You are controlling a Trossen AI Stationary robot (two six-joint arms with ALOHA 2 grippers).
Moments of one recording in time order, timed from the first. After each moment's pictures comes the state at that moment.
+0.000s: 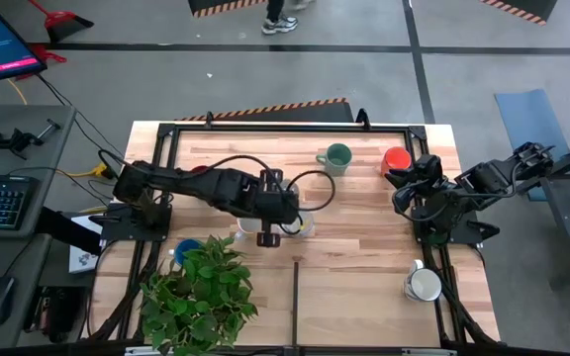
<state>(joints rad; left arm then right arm) -0.19 1.86 2.00 -1.25 -0.37 -0.03 0.50 0.78 1.01 -1.14 0.95 1.01</state>
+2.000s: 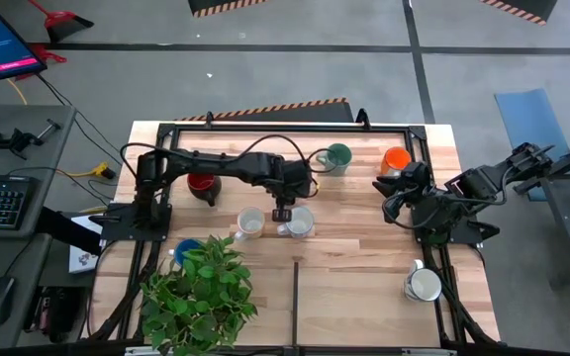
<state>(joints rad) 0.12 1.98 1.62 -0.80 -0.03 0.24 0.50 0.86 1.01 -0.97 0.91 0.91</state>
